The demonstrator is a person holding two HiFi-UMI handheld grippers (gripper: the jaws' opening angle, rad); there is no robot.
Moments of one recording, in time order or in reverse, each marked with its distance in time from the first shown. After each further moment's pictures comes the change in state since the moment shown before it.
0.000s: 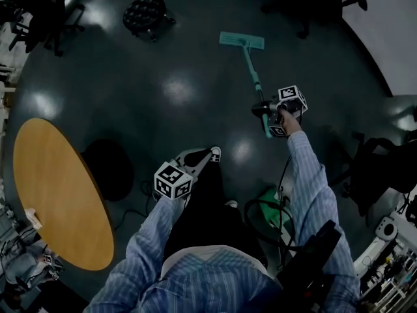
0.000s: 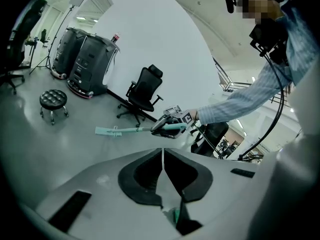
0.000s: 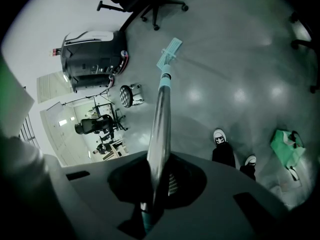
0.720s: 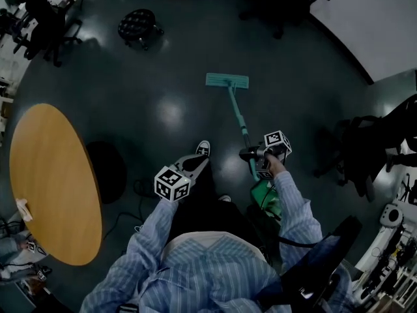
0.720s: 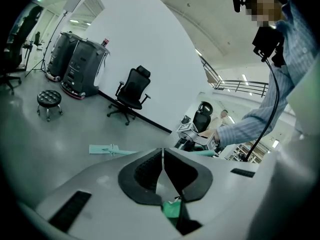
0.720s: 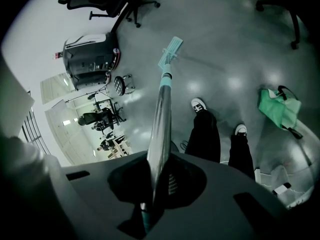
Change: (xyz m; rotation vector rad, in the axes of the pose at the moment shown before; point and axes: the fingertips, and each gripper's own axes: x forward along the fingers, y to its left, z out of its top) left arm -0.053 -0.141 -0.114 0.059 -0.028 -0.056; right arm -0.032 -0.196 -0.263 0.052 0.033 0.052
